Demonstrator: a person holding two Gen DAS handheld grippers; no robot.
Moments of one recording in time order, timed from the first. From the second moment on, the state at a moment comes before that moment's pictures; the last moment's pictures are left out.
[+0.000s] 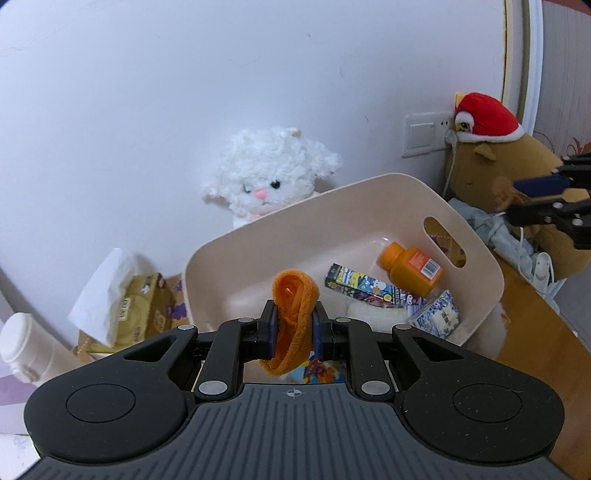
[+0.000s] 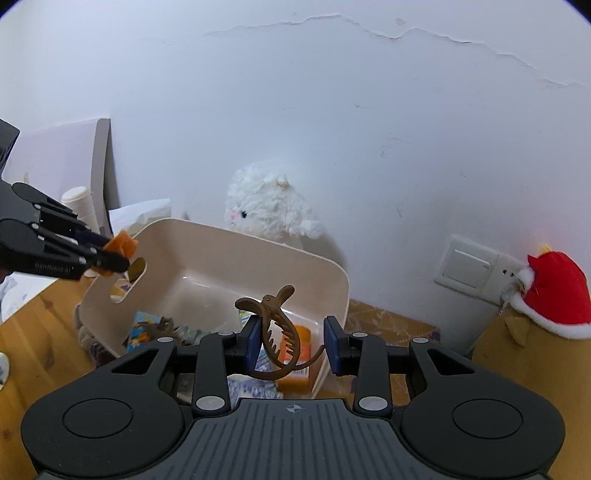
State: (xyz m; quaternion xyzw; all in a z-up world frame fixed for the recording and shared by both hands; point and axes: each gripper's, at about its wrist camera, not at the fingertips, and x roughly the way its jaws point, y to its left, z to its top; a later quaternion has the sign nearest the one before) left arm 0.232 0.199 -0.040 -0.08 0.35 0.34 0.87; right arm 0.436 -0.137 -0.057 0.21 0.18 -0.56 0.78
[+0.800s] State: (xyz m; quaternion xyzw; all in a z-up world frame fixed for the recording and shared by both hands) left arm 0.286 0.221 -0.108 -0.12 0.45 0.36 0.81; right arm 0.486 -0.194 -0.117 0.30 0.23 -0.55 0.74
